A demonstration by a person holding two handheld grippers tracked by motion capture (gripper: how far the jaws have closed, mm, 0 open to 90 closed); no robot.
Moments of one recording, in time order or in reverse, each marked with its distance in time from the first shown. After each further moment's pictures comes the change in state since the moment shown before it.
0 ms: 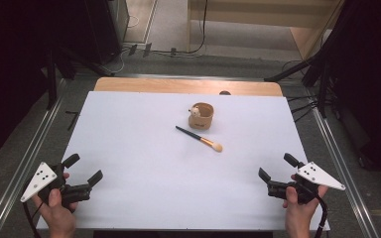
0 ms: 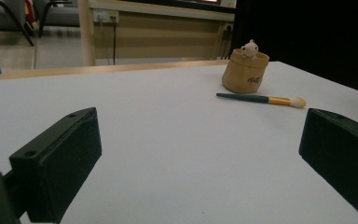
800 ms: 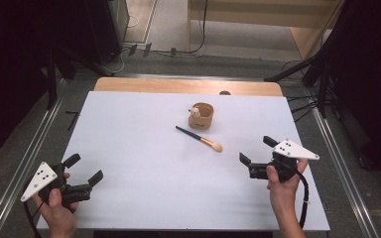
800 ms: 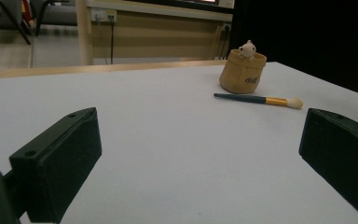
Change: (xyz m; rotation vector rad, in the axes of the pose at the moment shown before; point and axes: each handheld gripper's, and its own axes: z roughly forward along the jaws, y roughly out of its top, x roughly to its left) left arm -0.001 0.001 0.001 0.002 -0.013 -0.003; right arm 0.019 0.042 0.053 0.075 0.095 -0.057
